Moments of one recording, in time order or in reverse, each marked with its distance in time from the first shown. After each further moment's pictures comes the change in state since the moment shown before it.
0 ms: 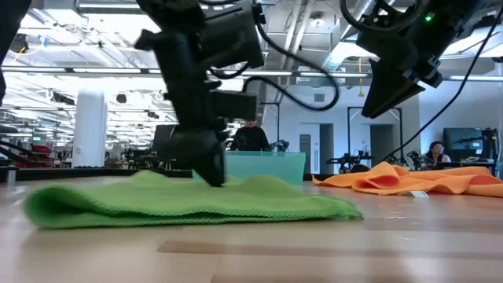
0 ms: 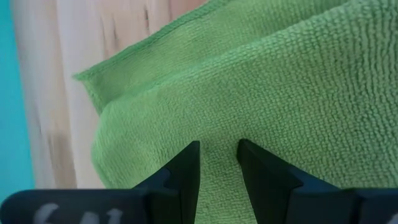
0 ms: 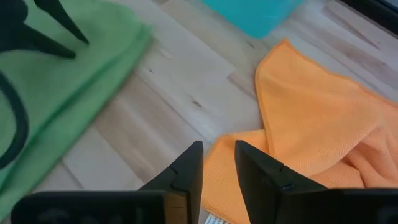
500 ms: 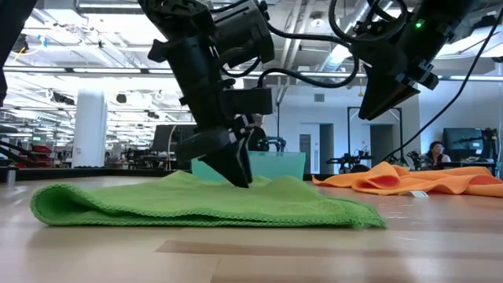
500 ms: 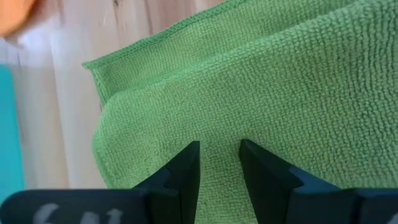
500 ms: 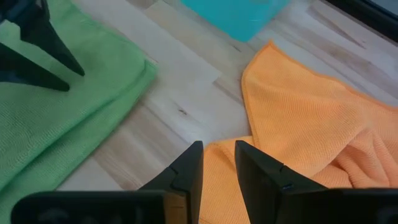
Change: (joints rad) left arm 0.028 -0.010 0.002 0.155 0.070 0.183; right arm -0.042 0.000 0.000 -0.006 0.001 -0.001
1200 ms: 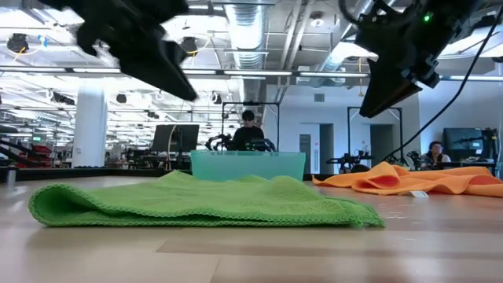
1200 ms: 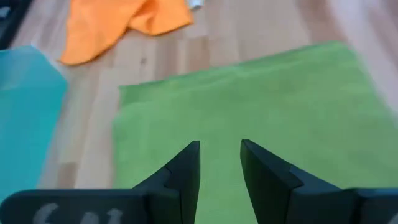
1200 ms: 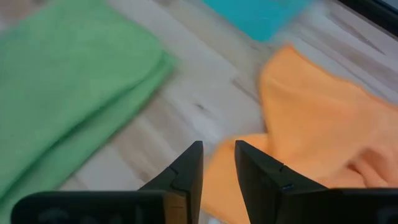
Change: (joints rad) left arm -0.202 -0.600 -0.428 0.193 -0.026 -0.266; right arm 0.049 0.000 -0.001 0.035 -0.002 -0.034
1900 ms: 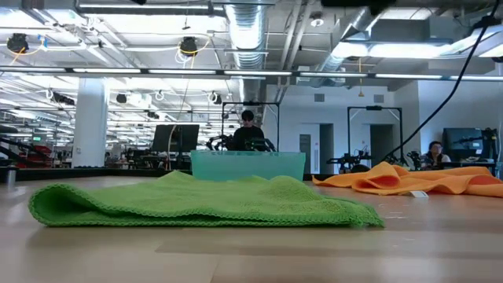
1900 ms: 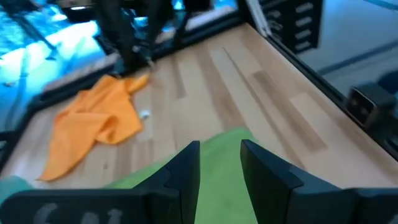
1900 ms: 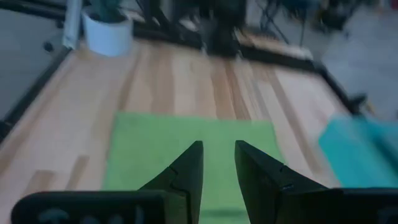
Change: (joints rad) left arm -0.343 -0.039 0.031 0.215 -0.209 0.116; right arm 0.224 0.013 0.000 0.734 -0.001 -0.936
